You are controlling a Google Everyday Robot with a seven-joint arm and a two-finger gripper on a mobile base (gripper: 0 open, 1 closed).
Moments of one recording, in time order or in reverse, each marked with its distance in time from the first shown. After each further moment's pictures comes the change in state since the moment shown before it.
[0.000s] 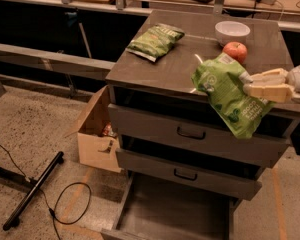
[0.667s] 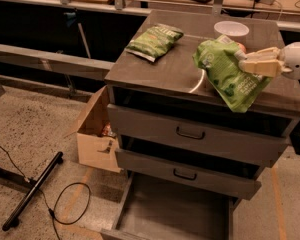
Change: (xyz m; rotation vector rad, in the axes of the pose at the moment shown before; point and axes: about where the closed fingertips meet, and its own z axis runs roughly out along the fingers) arm -0.015 -0.086 0.005 0.105 0.039 0.019
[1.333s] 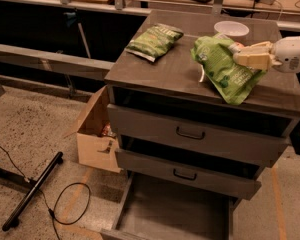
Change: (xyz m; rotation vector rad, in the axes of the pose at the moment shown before) arm -0.002 -0.034 0.017 0.053 -0.008 -0.007
